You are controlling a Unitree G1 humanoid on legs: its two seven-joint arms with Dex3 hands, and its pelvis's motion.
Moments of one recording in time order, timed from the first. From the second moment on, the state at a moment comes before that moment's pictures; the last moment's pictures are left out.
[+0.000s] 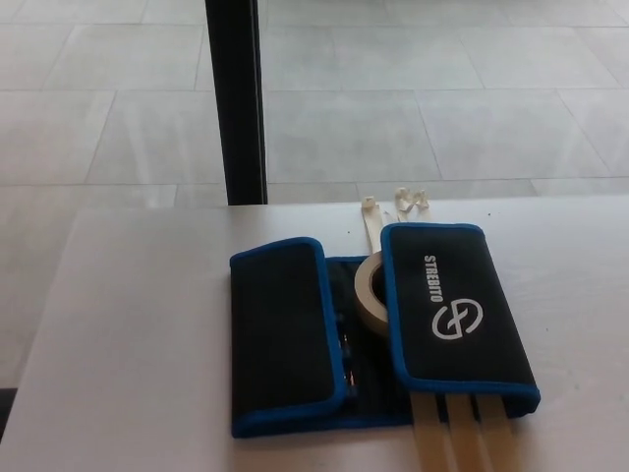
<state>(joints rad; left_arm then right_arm) 0.04 0.60 0.11 1.14 0.08 0.02 -0.10 0.02 -0.41 -0.59 0.86 0.12 0.04 -0.06</state>
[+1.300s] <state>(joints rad) -0.04 0.65 0.19 1.27 0.06 0.02 -0.14 -0.27 -0.50 -0.35 0.14 0.12 0.06 -0.08</state>
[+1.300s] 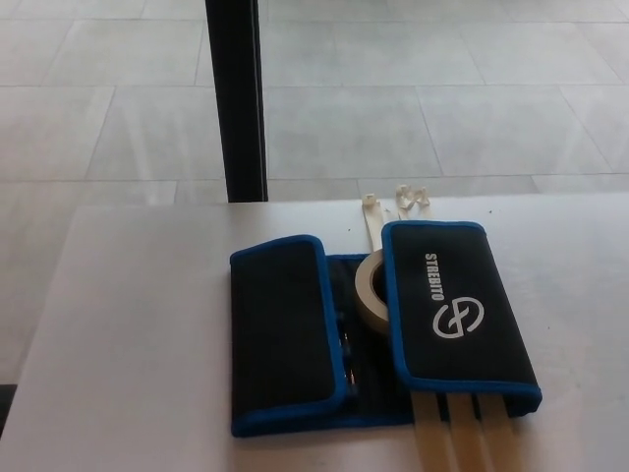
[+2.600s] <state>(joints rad) -0.06 0.65 0.19 1.28 0.06 0.02 -0.14 -0.27 -0.51 0.44 0.10 -0.39 0.07 -0.17</state>
